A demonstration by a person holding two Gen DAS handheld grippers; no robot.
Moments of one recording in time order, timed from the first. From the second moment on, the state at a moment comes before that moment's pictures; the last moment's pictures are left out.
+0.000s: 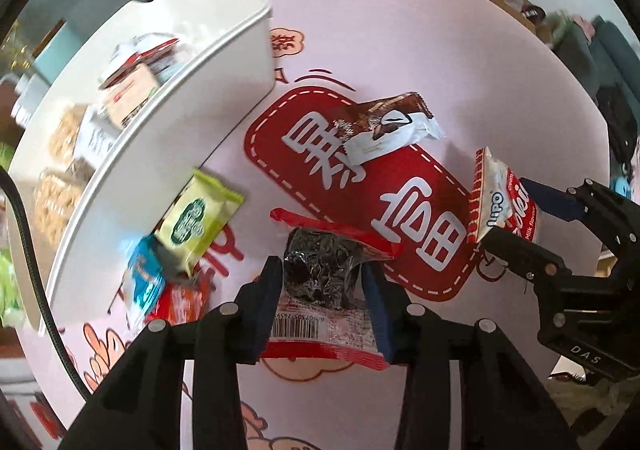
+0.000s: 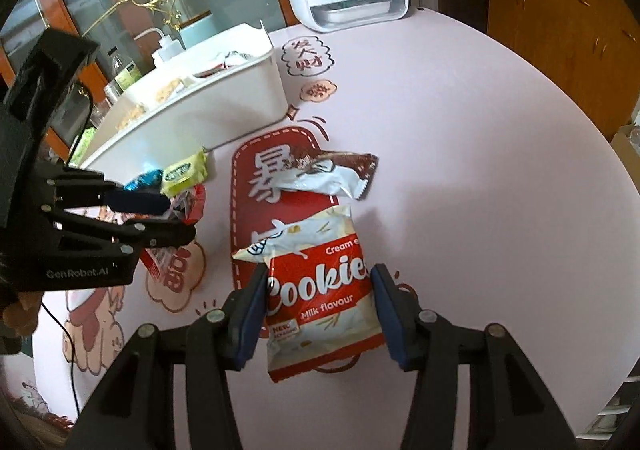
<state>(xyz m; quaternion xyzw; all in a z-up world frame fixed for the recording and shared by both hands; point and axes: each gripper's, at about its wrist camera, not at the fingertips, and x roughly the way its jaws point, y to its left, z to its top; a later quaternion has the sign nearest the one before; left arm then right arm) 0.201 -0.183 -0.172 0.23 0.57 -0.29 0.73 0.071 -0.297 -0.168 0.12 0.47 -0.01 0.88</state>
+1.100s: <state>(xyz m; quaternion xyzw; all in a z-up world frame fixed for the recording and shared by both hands) 0.248 -0.065 0.035 0.09 0.41 -0.14 0.90 0.184 -0.228 0.006 0.15 0.28 0.06 0.95</state>
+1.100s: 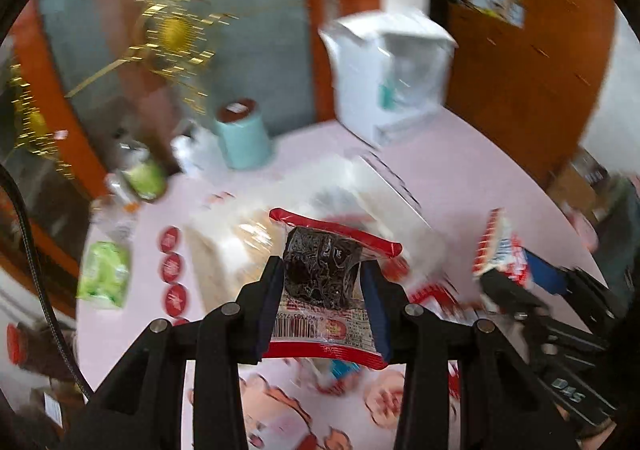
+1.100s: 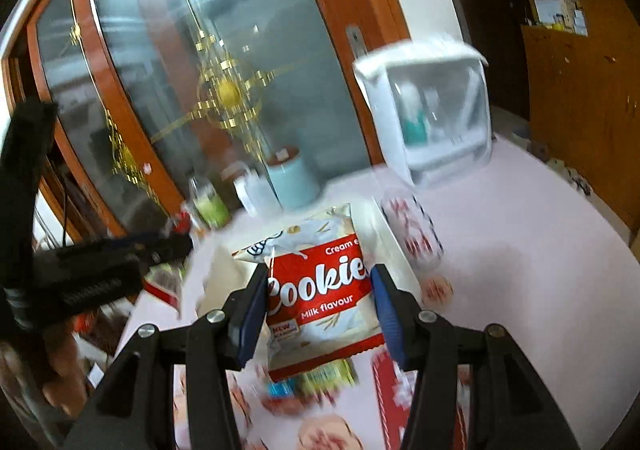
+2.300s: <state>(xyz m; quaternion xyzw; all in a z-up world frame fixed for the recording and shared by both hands) 0.343 -0.005 -0.045 0.03 0.45 -0.01 0.89 0.276 -0.179 -0.039 0.16 0.36 0.09 0.92</state>
